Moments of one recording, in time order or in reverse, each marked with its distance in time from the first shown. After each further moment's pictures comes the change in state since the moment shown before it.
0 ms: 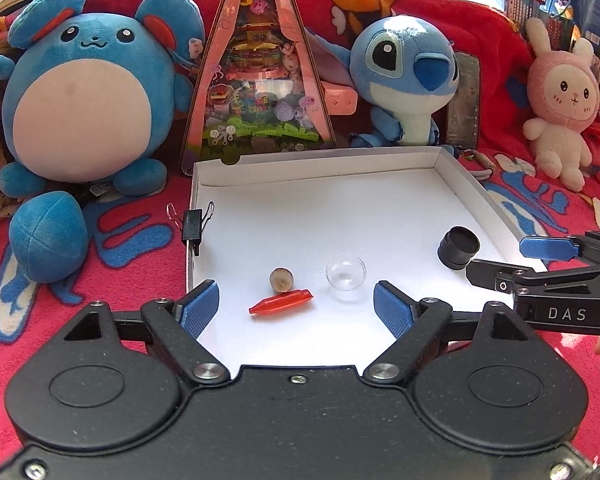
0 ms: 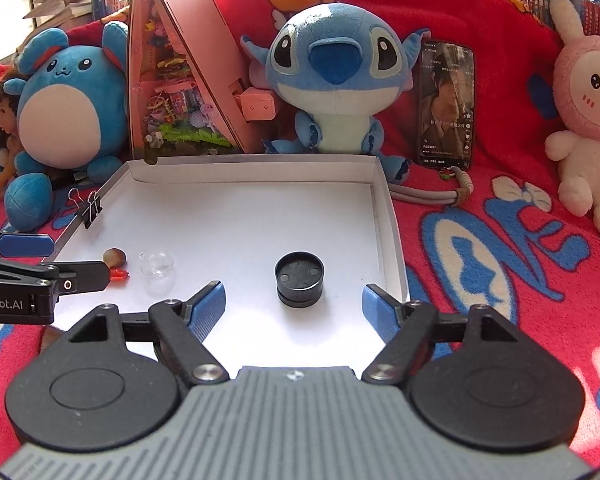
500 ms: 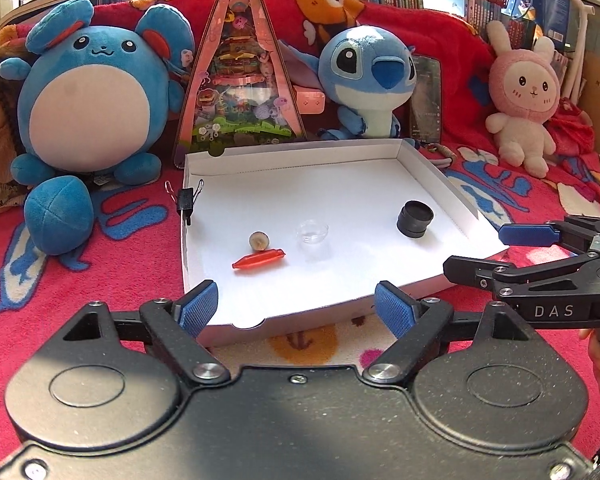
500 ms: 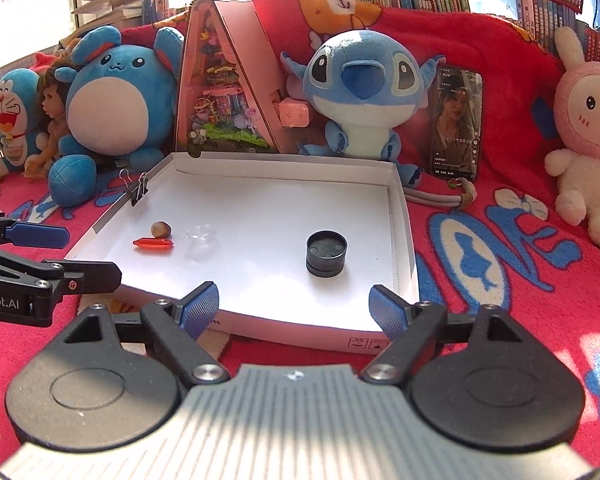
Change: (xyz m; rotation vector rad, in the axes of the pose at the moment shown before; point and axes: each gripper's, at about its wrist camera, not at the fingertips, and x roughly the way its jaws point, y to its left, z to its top) left arm -0.050 -0.008 -0.037 0.027 -0.039 -0.051; right arm -0.043 0.013 -0.029 -0.067 -0.058 0.046
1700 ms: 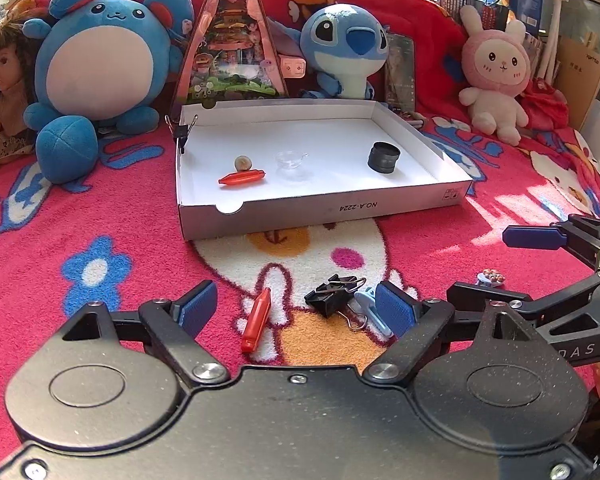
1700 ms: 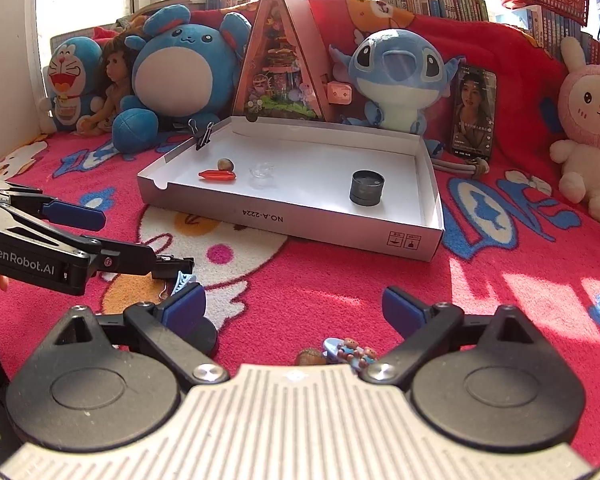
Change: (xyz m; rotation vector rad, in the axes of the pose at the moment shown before) left arm -0.037 -0.007 -0.076 -0.008 0.002 -0.034; right arm -0.054 0.027 -0.074 -0.088 -0.033 0.055
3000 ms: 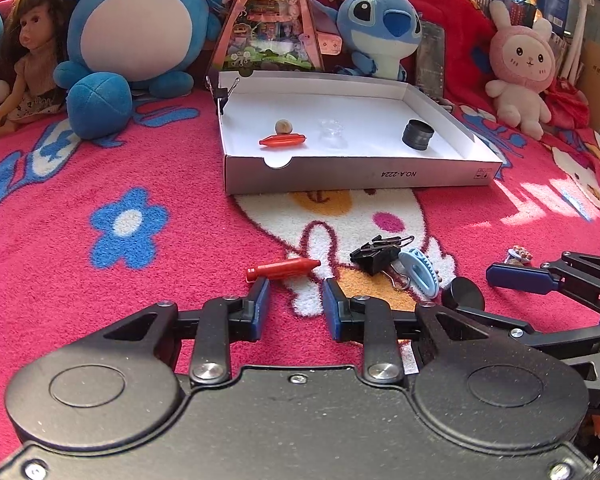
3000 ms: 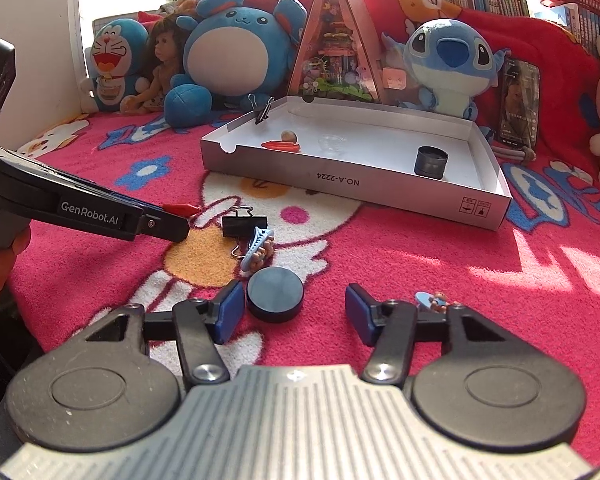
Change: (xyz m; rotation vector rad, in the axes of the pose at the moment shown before) left arm 0.002 0.025 -0.022 -0.059 0.036 0.047; right arm 0.002 0.039 -0.031 -0.028 0.000 0.093
